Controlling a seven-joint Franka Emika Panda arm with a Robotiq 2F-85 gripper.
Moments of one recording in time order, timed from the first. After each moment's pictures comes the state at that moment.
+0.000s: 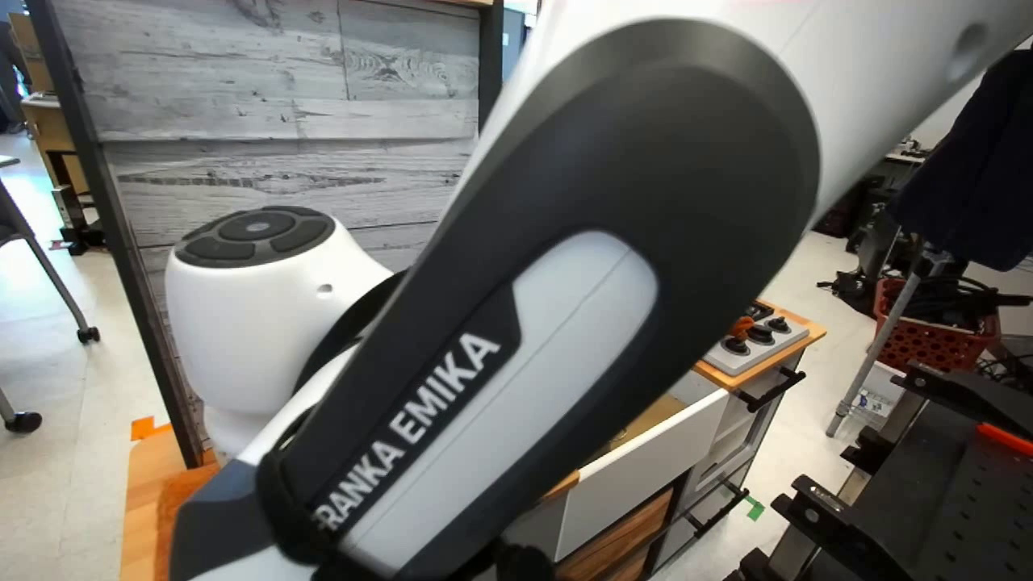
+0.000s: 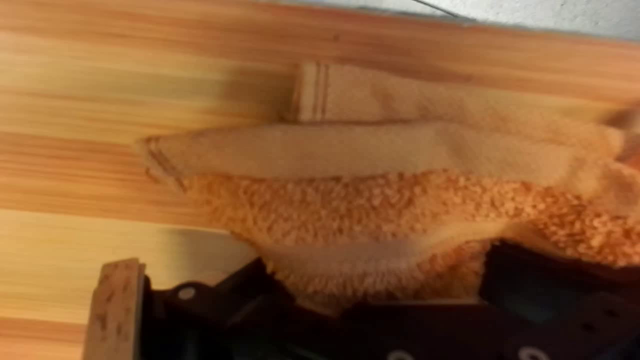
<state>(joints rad) 0.61 1.38 -0.05 -1.18 -0.19 2.73 0.61</state>
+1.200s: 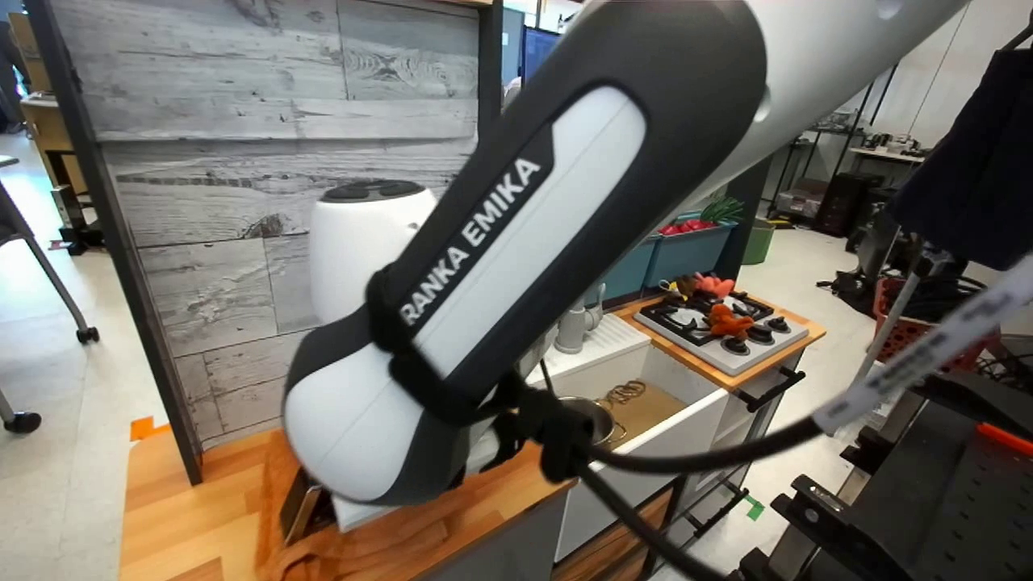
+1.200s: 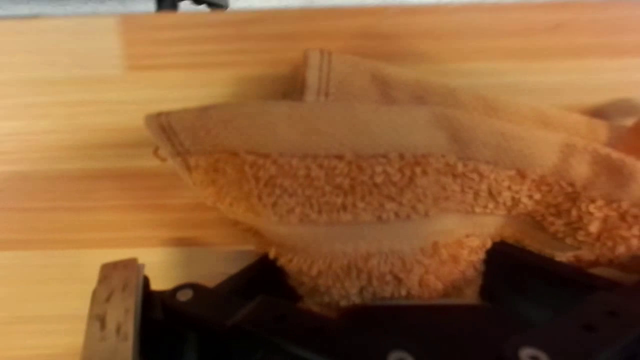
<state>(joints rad) 0.46 1.34 0.01 -1.24 -0.09 2.61 0.52</state>
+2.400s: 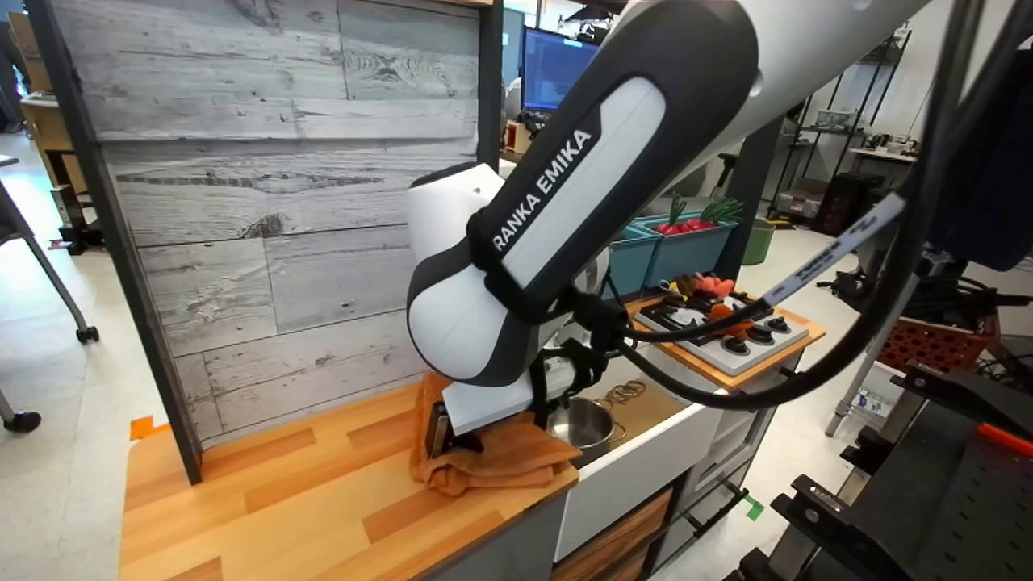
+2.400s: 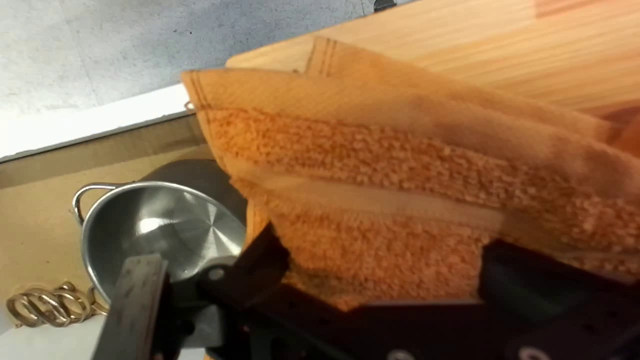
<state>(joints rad) 0.42 1.30 -0.14 -1.27 -0.06 2.38 0.62</state>
